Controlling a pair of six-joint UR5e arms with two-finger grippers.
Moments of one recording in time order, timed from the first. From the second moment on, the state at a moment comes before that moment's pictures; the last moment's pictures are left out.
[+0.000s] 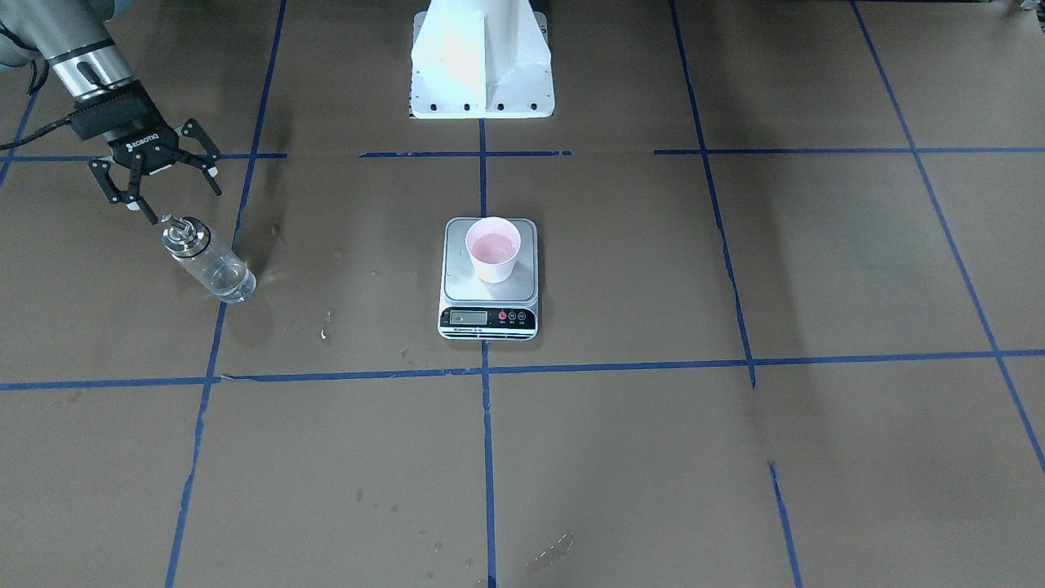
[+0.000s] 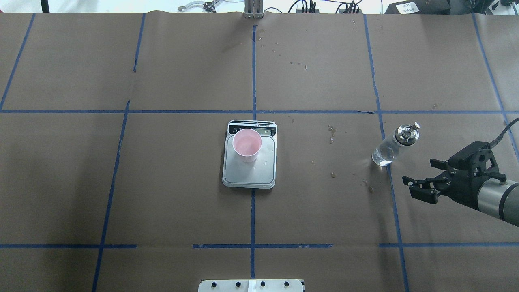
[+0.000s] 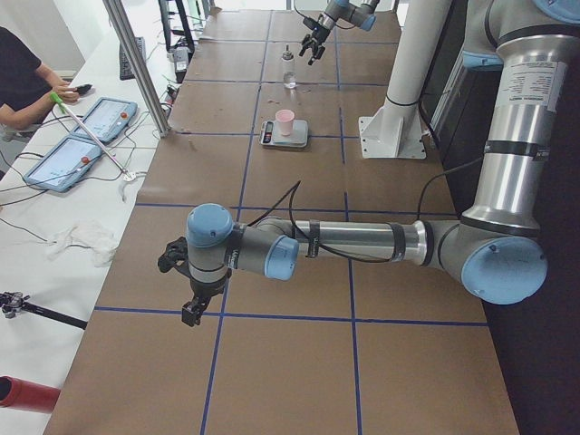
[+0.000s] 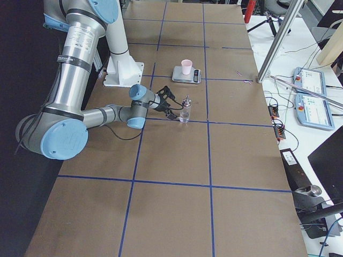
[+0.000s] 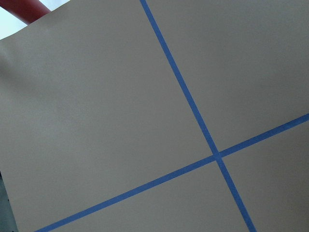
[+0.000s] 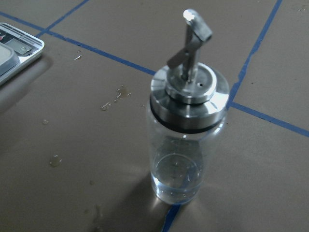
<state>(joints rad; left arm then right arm) -1.60 -1.68 -1.47 -1.80 -2.23 0.29 0.44 -1.93 2.02 -0.50 1.45 0.78</state>
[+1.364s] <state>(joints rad) -1.60 -1.68 -1.48 -1.80 -2.23 0.29 0.96 -1.83 2.37 -1.35 2.18 0.63</state>
